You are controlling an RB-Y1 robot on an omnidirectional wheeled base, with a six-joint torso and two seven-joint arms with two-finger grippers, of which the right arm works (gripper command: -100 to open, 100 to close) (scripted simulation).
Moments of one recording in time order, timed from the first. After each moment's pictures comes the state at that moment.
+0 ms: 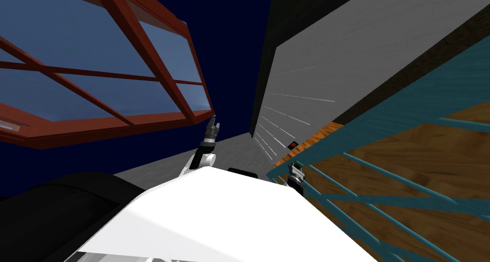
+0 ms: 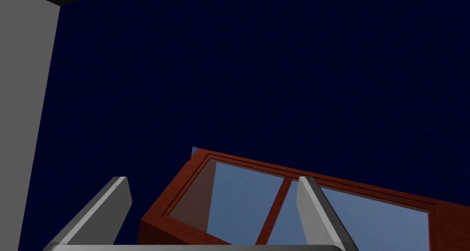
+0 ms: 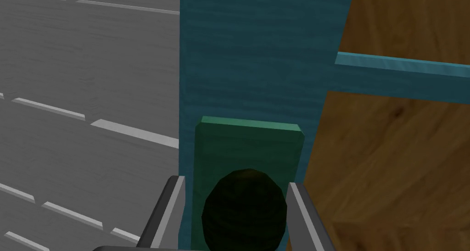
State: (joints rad) arm 0.02 -0.26 -0.25 -0.60 -0.49 -0.88 -1.50
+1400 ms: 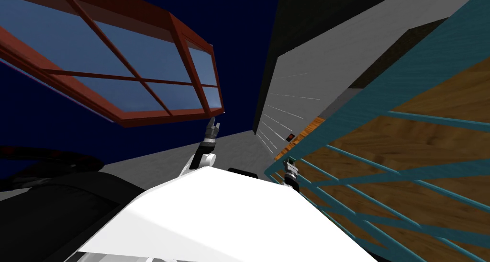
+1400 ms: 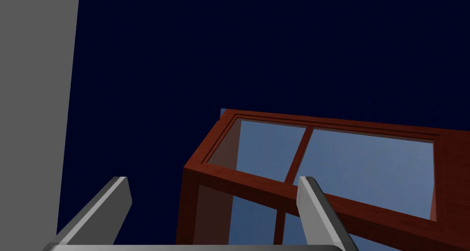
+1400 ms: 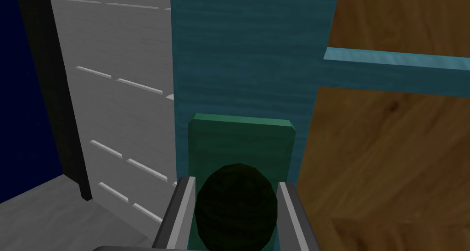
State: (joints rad) arm 0.02 -0.28 -0.14 -0.62 -0.42 -0.87 -1.58
